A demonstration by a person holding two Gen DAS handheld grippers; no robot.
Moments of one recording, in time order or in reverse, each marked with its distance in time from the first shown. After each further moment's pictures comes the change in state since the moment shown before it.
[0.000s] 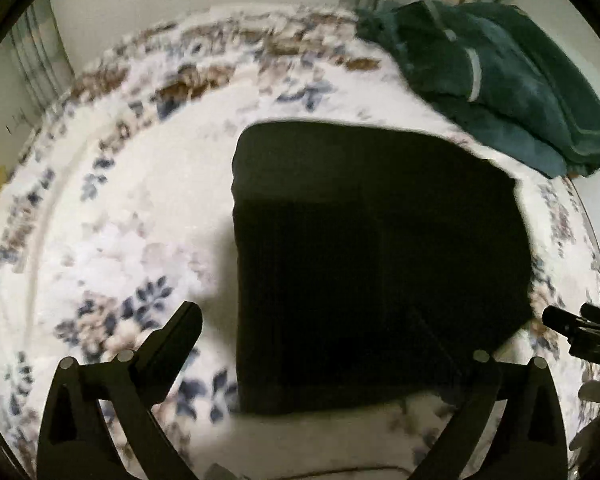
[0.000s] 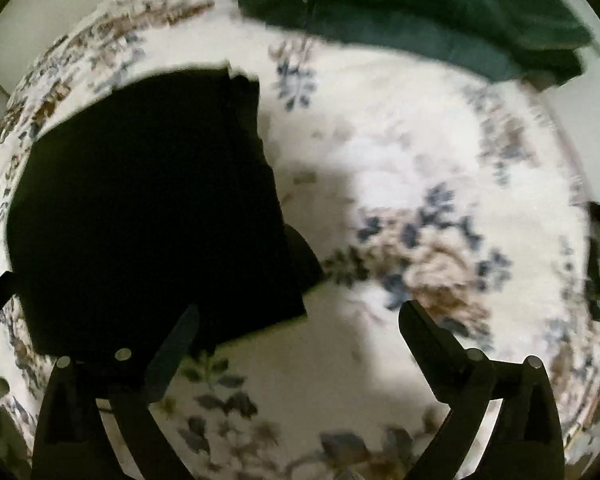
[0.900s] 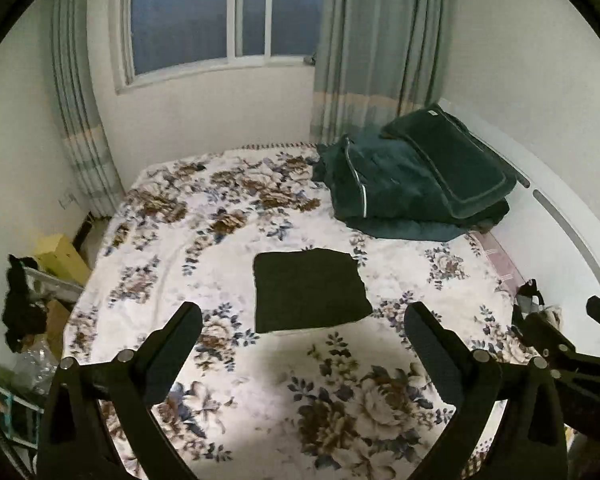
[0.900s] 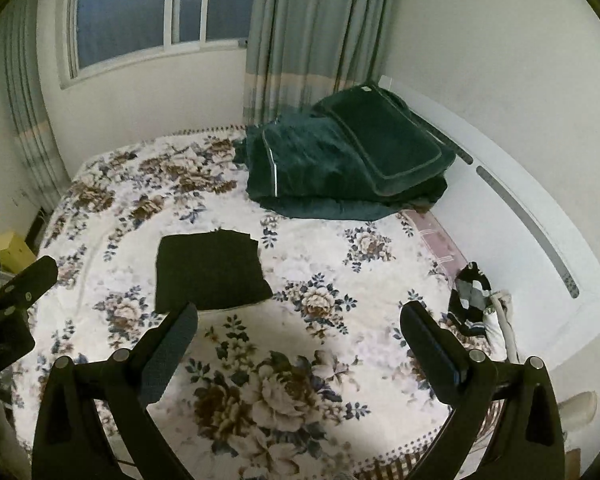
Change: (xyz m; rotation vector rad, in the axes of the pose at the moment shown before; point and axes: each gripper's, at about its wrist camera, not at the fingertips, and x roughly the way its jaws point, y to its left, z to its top) left arm -0.469 -0.082 -0.086 0.056 -0.347 0.006; right arm -0.542 -0.074 -0.210 -0.004 -0.472 -0.021
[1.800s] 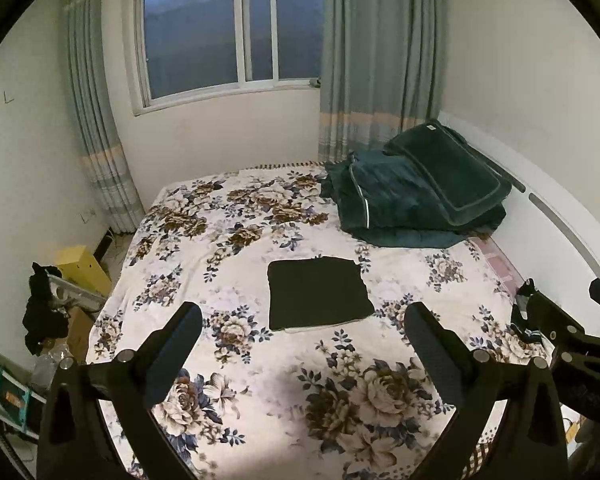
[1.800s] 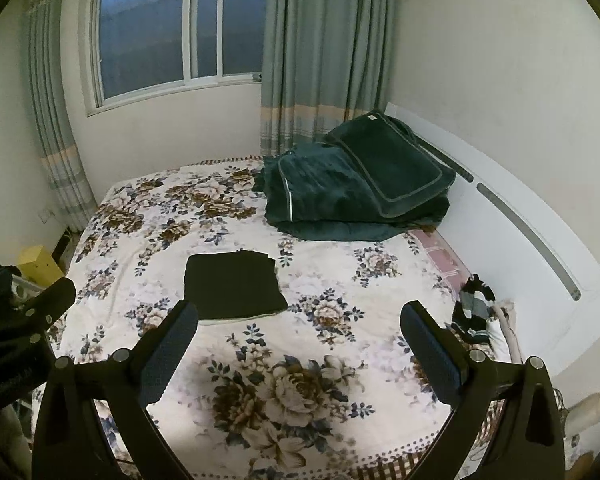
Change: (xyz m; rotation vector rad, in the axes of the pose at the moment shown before) left arm -0.081 -0.020 -0.025 0.017 -0.070 0.062; right arm -0.082 -0.037 -0.012 0.001 -0.090 0.083
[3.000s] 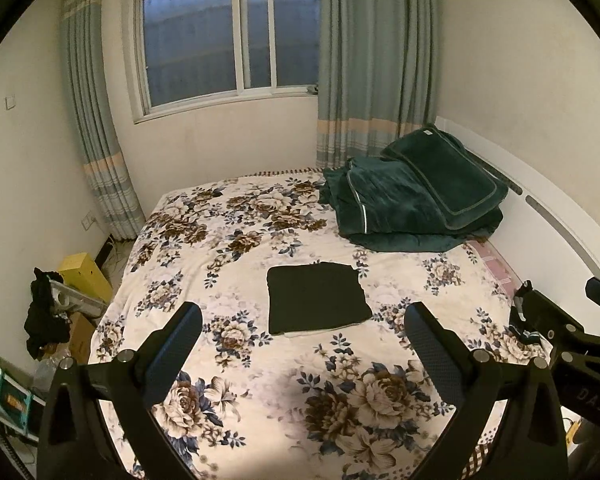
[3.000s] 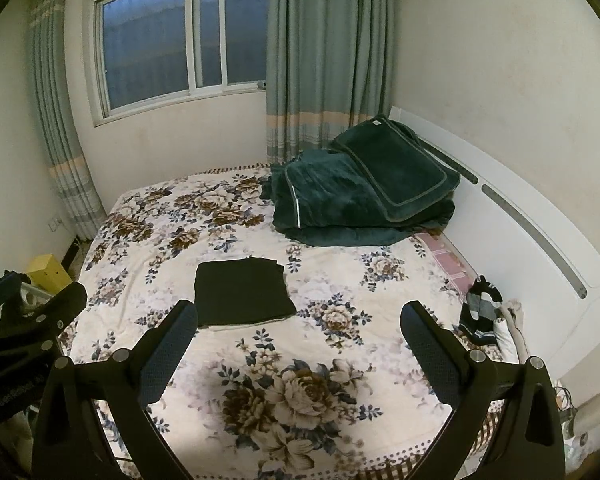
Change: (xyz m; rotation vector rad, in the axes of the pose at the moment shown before) left arm -0.010 -0.003 0.008 0.014 -0.011 -0.008; right arm -0.005 0.006 0.008 0.009 -0.013 0.023
